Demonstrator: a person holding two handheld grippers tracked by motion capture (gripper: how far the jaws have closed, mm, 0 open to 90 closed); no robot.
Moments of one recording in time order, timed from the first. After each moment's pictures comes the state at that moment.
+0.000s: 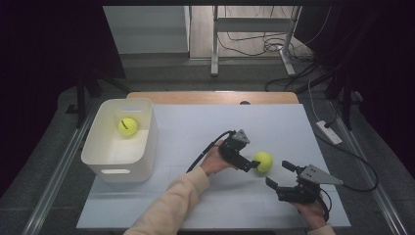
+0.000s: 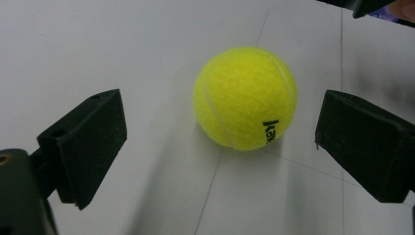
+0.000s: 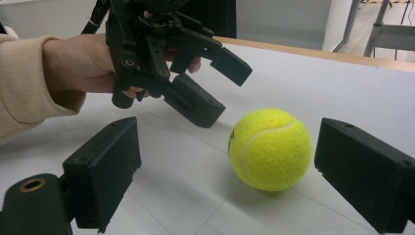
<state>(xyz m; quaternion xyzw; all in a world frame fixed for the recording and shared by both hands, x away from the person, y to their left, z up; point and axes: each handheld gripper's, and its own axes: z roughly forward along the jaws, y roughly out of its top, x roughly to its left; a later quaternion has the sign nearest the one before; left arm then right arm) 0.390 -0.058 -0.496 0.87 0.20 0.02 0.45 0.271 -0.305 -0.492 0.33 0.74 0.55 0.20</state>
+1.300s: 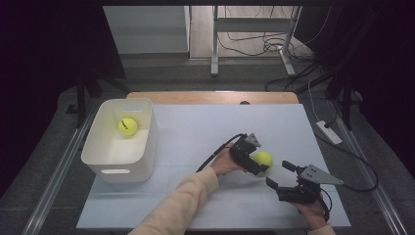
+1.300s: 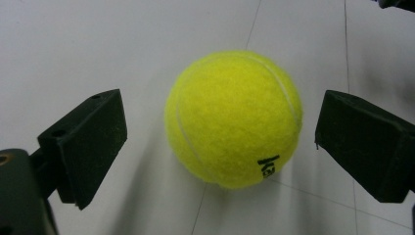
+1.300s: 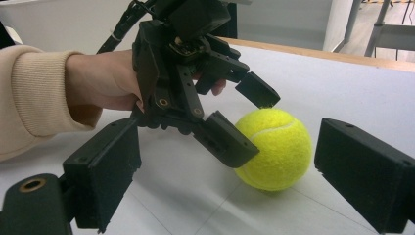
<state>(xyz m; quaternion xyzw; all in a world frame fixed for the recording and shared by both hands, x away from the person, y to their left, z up) 0.396 -0.092 -0.510 0.89 0.19 0.01 0.42 0.271 -0.305 -0.492 0.32 0.74 0.55 0.20</state>
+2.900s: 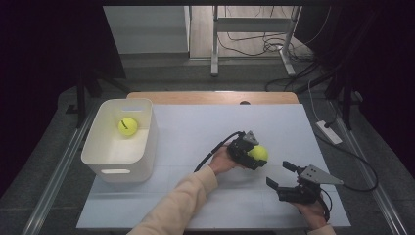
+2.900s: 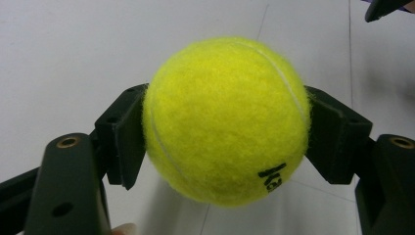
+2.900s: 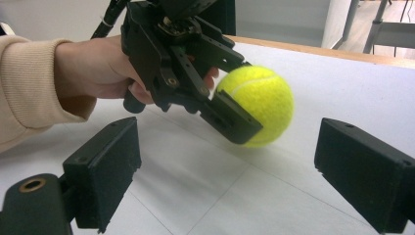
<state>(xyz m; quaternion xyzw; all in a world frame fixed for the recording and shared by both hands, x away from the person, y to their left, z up) 0.395 -0.079 -0.498 0.88 0.19 0.03 0.43 0.272 -0.307 -0.495 0.33 0.74 0.55 0.20</state>
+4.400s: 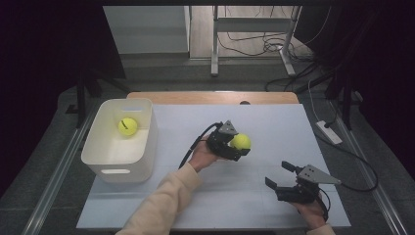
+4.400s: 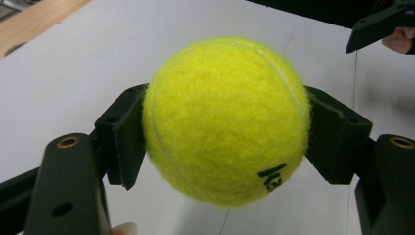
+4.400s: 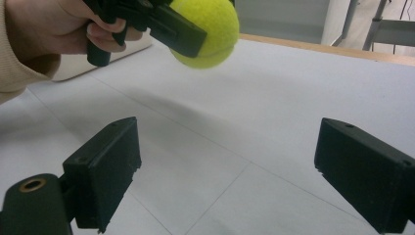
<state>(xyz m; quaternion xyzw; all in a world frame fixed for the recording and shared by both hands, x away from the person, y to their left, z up) 0.387 -0.015 -0.462 0.86 0.23 0.08 0.46 0.274 -0.304 -0.497 0.33 0.75 0.54 0.20</state>
